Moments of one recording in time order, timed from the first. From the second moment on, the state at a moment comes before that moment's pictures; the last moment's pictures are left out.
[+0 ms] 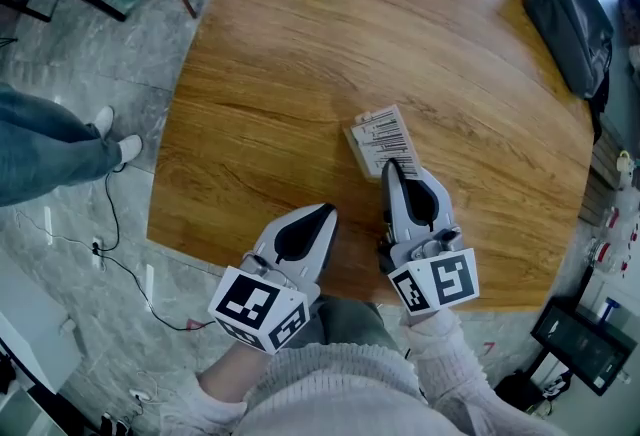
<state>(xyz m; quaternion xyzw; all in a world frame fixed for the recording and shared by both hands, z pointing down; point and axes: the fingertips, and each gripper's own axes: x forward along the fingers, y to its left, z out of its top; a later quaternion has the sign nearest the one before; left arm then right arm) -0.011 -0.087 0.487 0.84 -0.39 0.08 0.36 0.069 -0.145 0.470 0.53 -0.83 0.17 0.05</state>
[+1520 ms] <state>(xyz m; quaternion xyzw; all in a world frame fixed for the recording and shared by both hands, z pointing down) 0.008 -0.072 0.409 0.88 -0.37 0.06 0.31 0.080 -0.122 0.362 0.54 -0.83 0.09 0.01</state>
